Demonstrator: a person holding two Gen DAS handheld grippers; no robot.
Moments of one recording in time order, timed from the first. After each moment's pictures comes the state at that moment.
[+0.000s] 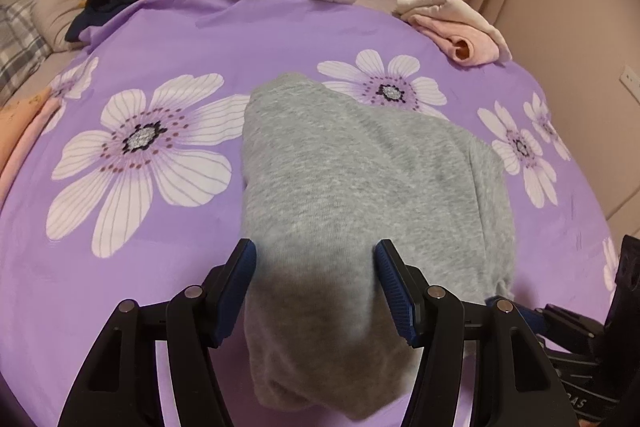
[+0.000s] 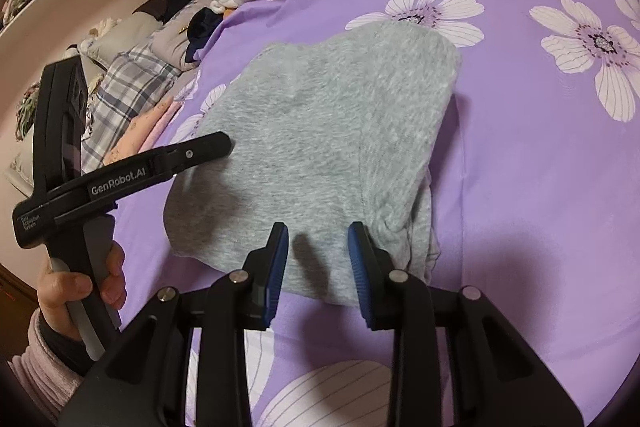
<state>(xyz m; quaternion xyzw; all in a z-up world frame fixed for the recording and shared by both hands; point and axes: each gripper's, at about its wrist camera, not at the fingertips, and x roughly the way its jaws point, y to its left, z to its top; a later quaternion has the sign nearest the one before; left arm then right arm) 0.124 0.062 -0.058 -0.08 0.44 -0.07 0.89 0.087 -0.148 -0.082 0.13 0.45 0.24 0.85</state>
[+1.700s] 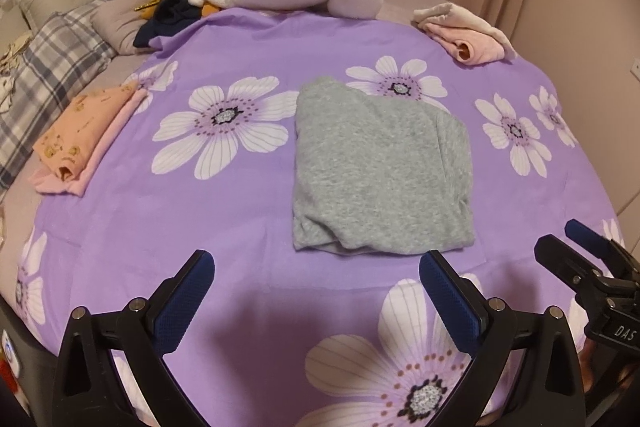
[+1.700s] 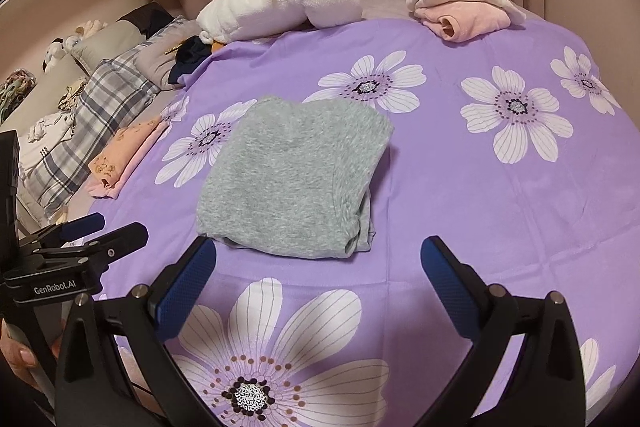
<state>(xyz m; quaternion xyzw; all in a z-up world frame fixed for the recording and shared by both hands) 0.009 0.049 0.004 -0.05 0.44 0.01 0.90 0.011 -0.163 0.005 0.06 0.40 0.16 0.90</state>
